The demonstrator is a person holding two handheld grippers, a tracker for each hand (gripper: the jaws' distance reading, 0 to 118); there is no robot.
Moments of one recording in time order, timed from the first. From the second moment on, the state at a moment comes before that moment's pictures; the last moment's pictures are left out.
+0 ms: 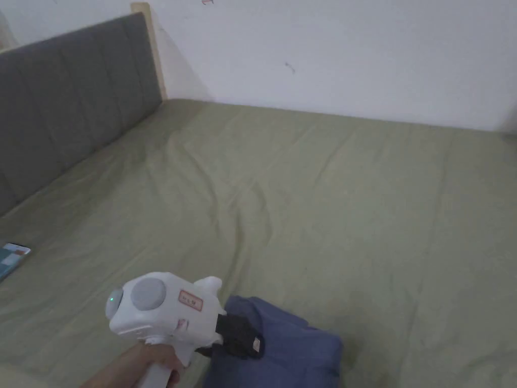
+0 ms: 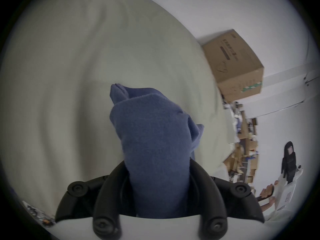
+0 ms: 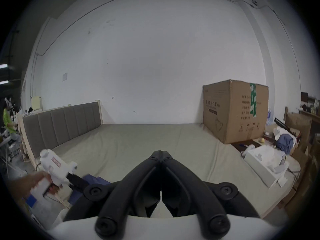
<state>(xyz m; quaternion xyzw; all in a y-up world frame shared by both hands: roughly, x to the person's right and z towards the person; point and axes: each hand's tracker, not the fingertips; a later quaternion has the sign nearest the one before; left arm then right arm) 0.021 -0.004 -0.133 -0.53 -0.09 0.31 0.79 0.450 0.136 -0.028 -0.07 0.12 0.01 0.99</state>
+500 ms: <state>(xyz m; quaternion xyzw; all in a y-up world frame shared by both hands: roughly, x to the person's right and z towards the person) -0.204 0.033 -0.160 -0.58 0.22 0.08 0.78 0.418 0.133 -0.065 -0.12 0.09 0.08 0.99</state>
